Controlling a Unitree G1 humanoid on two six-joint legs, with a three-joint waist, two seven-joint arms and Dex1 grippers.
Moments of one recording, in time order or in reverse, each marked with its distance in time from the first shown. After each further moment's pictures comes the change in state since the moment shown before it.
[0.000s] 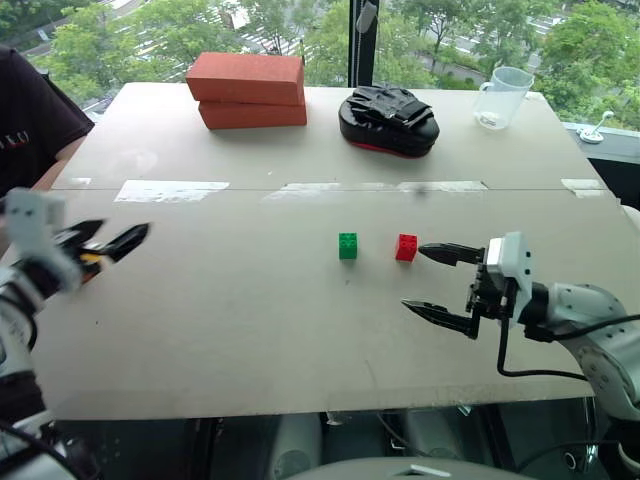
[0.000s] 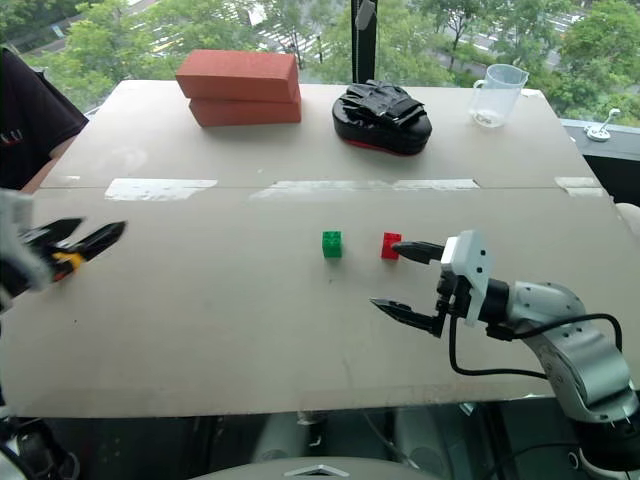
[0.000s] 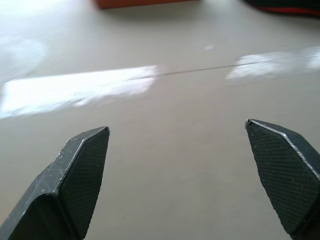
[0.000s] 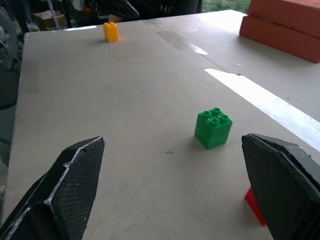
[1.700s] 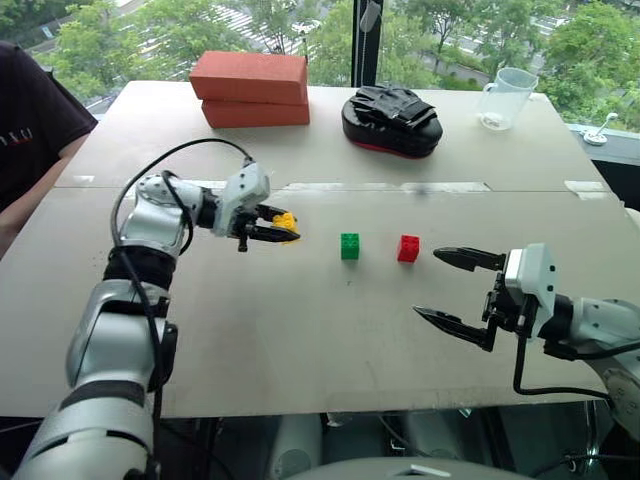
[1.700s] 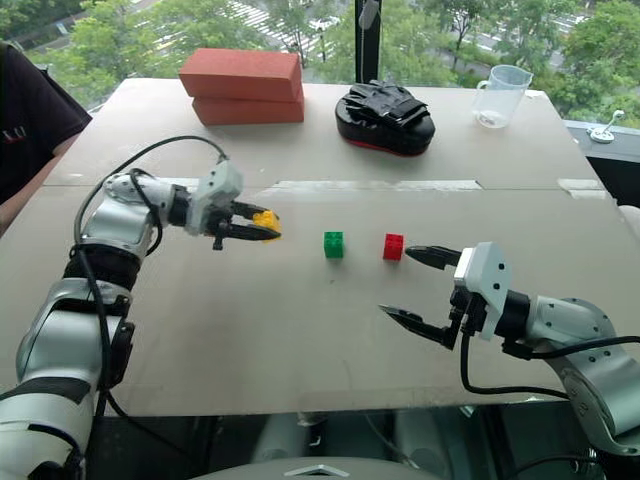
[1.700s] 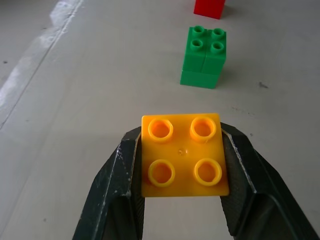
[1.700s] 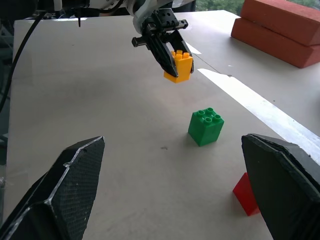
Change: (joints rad) left arm -0.784 -0.173 -0.952 0.729 0.194 -0.710 -0.791; right arm 0.183 -0.067 -0.136 -0.157 0.005 0.005 -0.077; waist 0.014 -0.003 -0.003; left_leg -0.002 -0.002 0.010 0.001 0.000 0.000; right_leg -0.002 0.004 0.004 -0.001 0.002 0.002
